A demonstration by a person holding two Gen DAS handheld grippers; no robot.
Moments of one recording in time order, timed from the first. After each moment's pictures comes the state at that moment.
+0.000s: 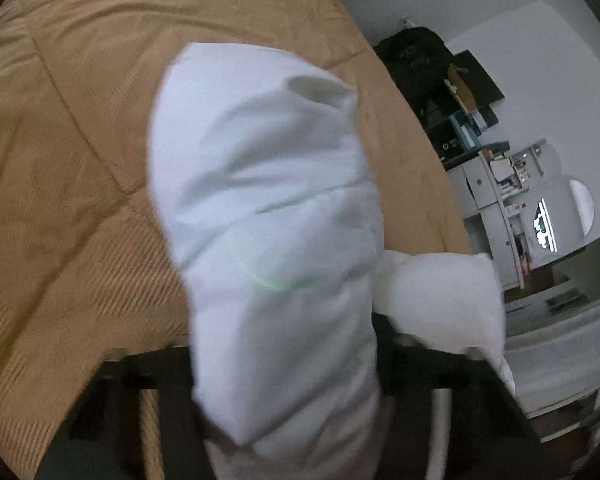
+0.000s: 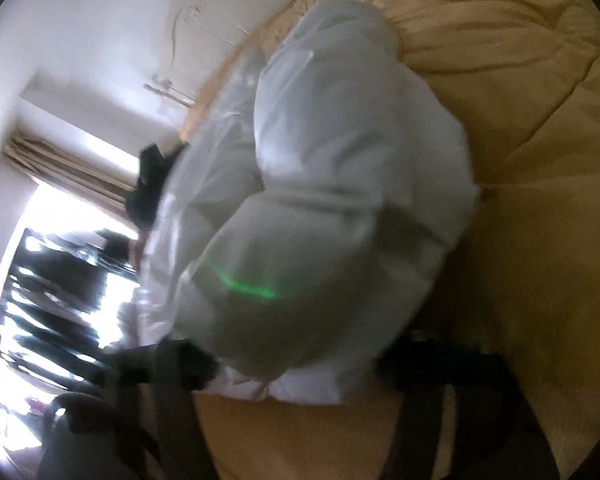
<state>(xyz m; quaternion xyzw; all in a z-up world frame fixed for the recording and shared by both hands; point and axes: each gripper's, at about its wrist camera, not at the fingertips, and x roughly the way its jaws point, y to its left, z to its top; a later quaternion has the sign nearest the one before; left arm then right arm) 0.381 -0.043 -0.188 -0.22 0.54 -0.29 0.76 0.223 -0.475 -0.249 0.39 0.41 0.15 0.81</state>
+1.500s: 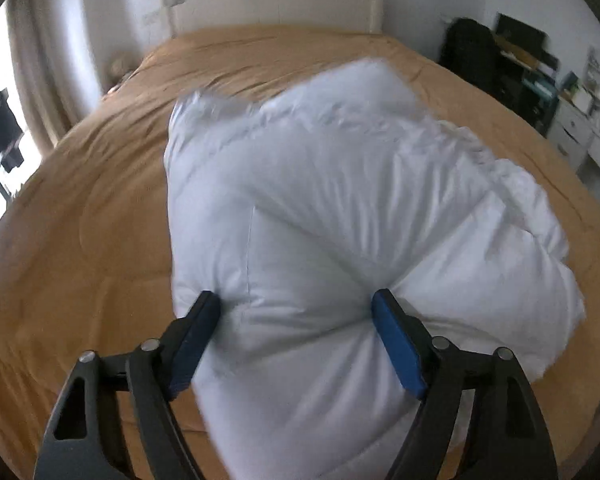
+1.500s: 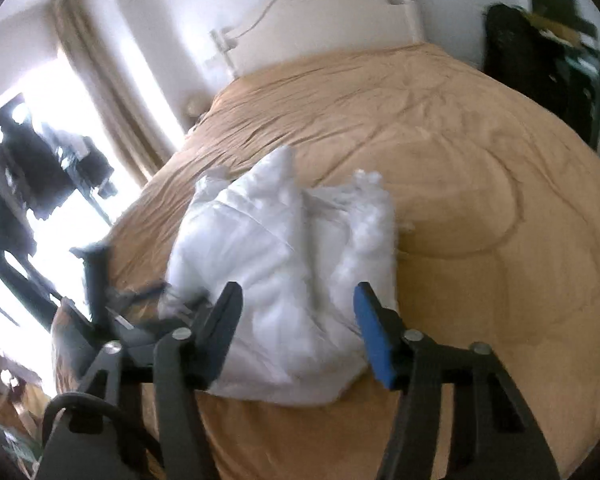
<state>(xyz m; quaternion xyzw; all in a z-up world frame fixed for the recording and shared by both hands) 0.135 0.047 -0.098 0.01 0.43 -0.05 0.90 0.248 -0.307 -0.125 0.13 0.37 0.15 0.91</state>
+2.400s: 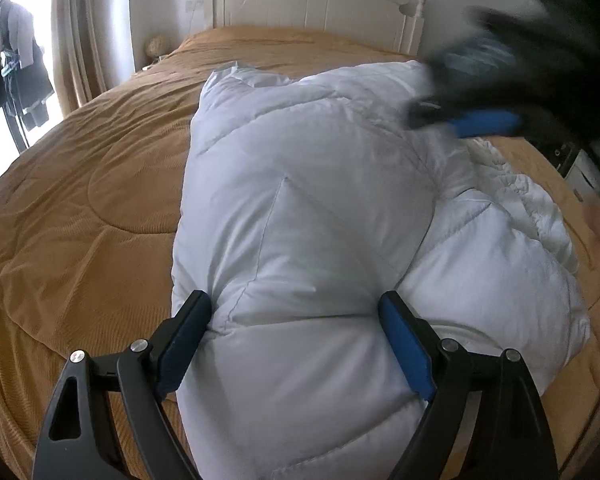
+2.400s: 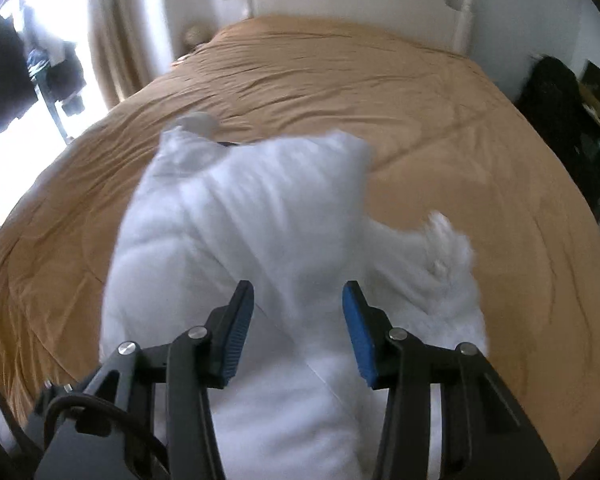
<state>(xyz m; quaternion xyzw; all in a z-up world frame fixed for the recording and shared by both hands) 0.127 0.041 -0.122 -0.04 0.41 -0.02 0.91 0.382 -0.210 -0.150 -0.04 0.44 0.14 0.89</state>
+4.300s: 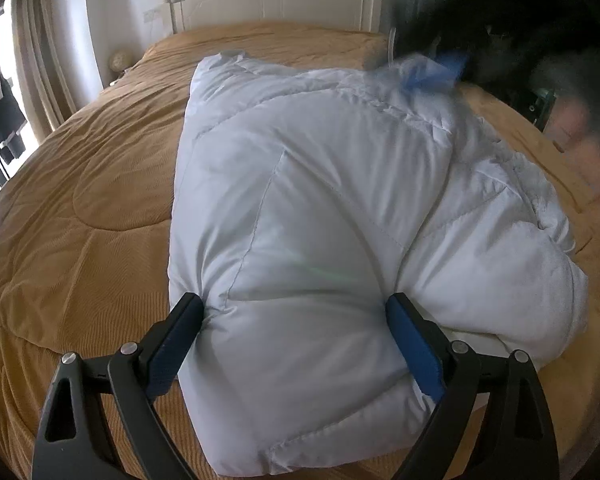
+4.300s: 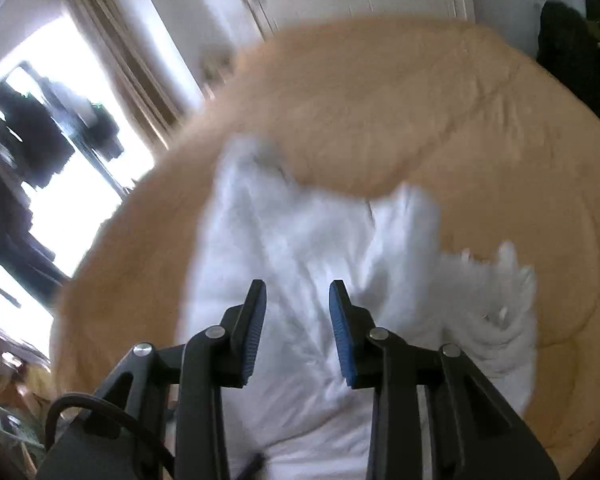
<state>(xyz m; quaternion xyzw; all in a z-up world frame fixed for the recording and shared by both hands) 0.107 0.025 -0.124 0.02 0.43 -0.07 0.90 0.405 -0.256 -0.160 0.08 0.46 0.18 0.87</state>
